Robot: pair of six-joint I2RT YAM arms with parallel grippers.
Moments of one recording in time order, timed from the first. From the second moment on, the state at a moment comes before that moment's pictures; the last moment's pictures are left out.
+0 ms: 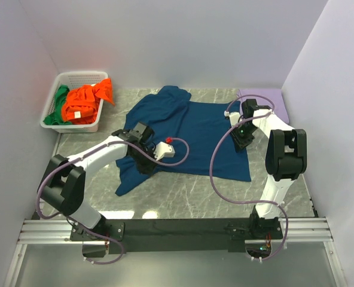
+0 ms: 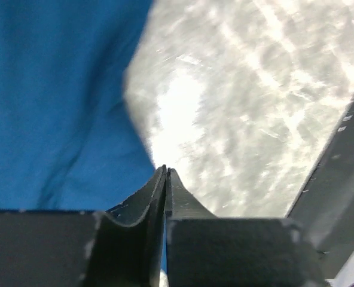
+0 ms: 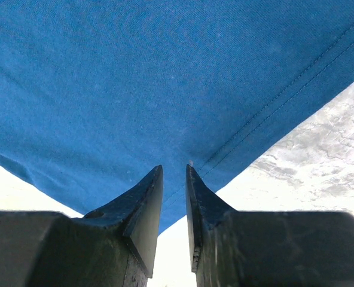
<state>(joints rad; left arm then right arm) -0.54 1.55 1.05 -0.78 0.42 0.61 0.02 1.90 1.38 -0.91 -0.20 -0.49</state>
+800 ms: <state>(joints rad) -0.38 1.76 1.10 -0.71 0.32 0.74 0.02 1.90 1.37 -0.91 -0.20 -0.50</state>
